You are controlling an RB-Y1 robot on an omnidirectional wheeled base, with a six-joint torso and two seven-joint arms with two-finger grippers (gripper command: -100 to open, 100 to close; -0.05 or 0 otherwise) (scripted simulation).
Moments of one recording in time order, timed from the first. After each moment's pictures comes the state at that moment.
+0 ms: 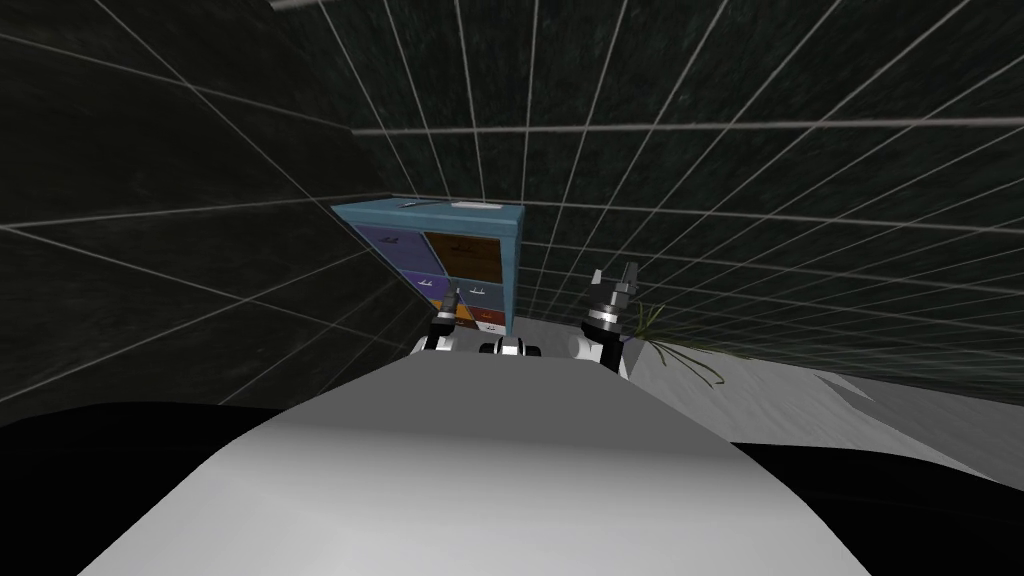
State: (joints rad) left arm 0.39 0.14 0.00 -1.78 -0.07 -0.49 -0.17; right arm 0.45 0.03 -0.05 -2.20 -0.08 -0.49 -0.15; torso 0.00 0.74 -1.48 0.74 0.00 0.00
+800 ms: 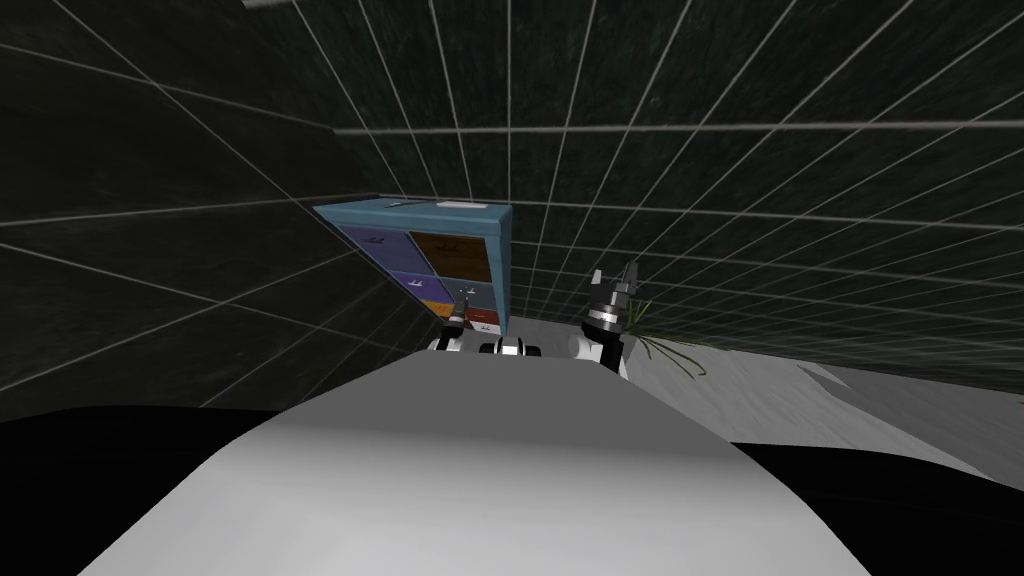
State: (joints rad) left arm 0.34 0.10 -0.03 -1.58 -0.08 -0.48 -0.17; right arm 0.45 0.03 -0.05 -2.20 -0.08 -0.49 -0.15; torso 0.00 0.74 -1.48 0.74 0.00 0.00
